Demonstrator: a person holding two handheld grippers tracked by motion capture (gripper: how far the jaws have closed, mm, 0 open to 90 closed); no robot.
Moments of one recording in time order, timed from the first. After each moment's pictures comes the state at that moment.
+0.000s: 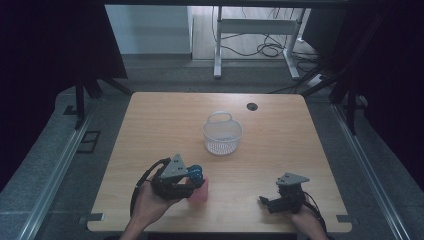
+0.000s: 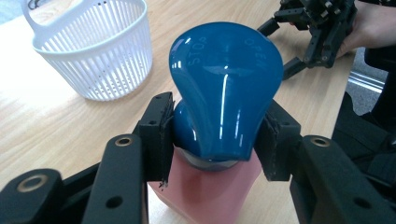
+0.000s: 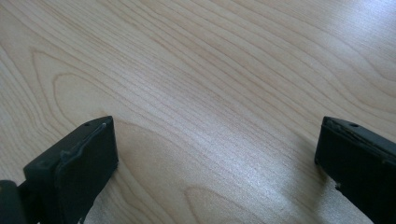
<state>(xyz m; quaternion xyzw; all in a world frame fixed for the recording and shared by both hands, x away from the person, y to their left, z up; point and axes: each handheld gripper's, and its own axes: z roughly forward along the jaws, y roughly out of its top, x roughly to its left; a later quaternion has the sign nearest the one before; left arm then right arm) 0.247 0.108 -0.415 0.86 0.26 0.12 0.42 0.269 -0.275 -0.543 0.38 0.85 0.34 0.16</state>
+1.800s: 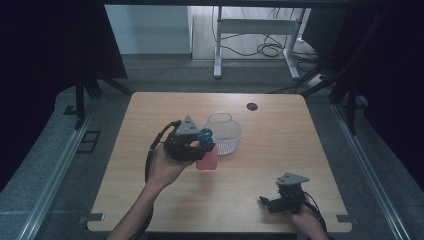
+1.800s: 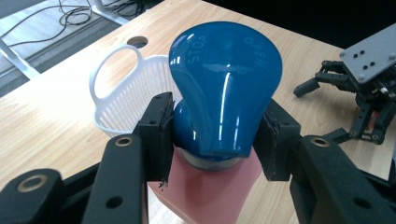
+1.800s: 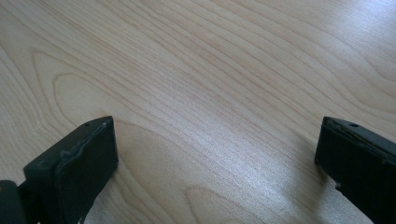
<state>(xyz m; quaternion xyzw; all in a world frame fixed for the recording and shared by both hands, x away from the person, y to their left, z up) 0.318 0.082 -0.366 0.84 0.28 0.15 0.43 0.269 -0.275 -0.543 0.38 0.85 0.34 0.16</state>
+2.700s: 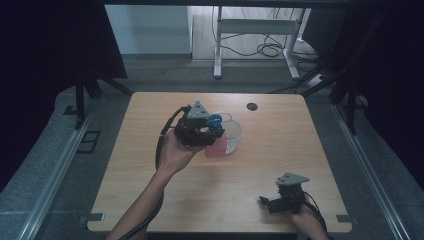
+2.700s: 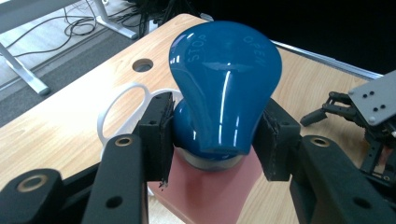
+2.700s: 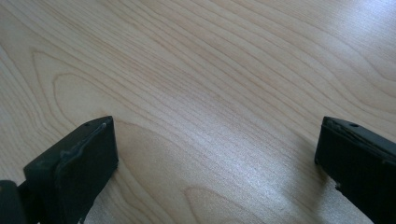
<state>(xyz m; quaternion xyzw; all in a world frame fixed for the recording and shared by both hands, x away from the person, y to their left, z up) 0.345 0.058 -0.344 0.84 0.28 0.16 0.44 0.269 -0.275 -0.543 0.38 0.85 0.34 0.16</state>
